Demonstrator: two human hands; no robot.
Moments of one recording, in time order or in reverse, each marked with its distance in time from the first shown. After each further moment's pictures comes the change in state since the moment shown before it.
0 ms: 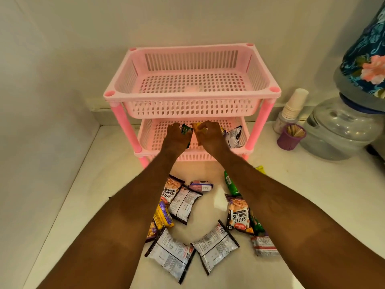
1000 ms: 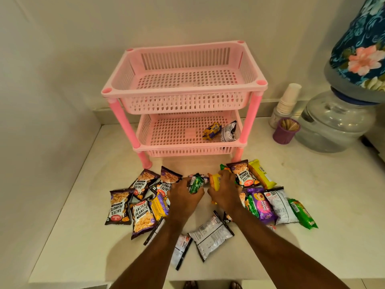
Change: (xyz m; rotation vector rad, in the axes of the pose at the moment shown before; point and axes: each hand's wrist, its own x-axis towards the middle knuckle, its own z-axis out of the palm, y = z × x) left_hand -0.184 -0.076 0.078 0.065 0.064 -0.016; right_hand -0.162 0.134 -0.004 -0.248 -0.043 0.126
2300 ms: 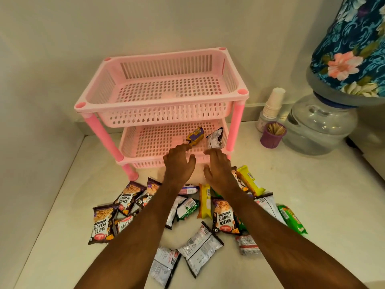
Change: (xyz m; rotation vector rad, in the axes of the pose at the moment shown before) left_hand 0.107 0.091 -0.008 0.112 0.056 0.302; right_hand 0.060 -0.039 -0.064 -0.136 0.177 -0.406
